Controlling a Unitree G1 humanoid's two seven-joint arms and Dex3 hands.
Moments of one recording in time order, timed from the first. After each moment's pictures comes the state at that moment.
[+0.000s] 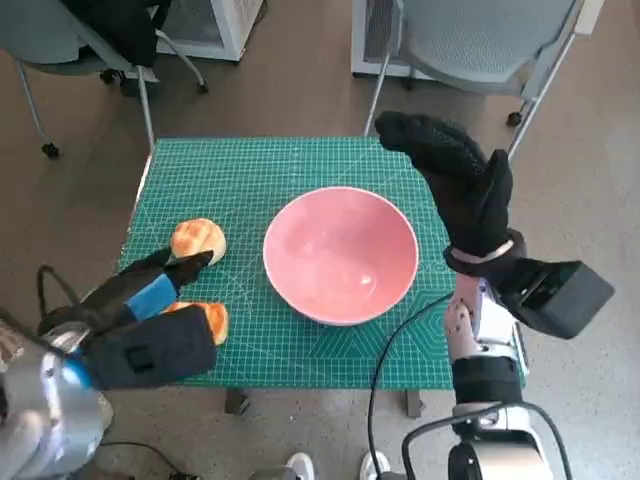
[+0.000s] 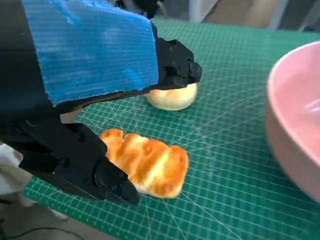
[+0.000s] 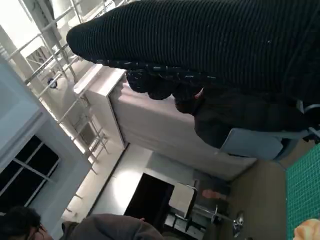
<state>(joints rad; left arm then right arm) -0.26 0.90 -0.30 -0.52 0.53 0.85 -0.64 -0.78 -0.03 -0.17 0.67 0.39 -0.70 0.70</state>
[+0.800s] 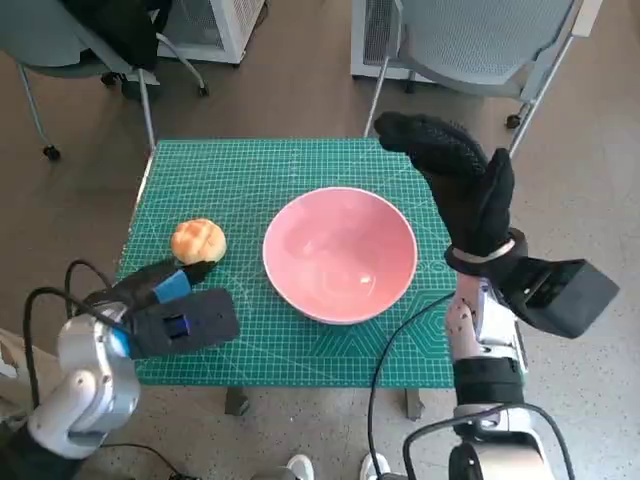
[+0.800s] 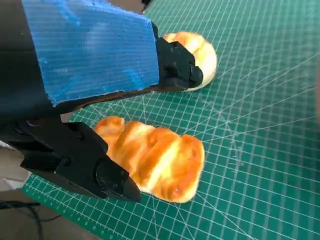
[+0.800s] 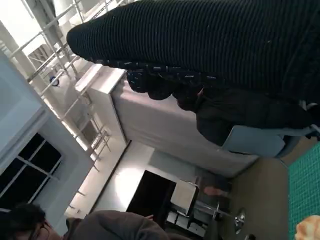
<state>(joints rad) -0.36 0.81 -0.42 -0.22 0.62 0.79 -0.66 -0.77 -0.03 -0.17 0.65 0.40 -0.67 0.71</state>
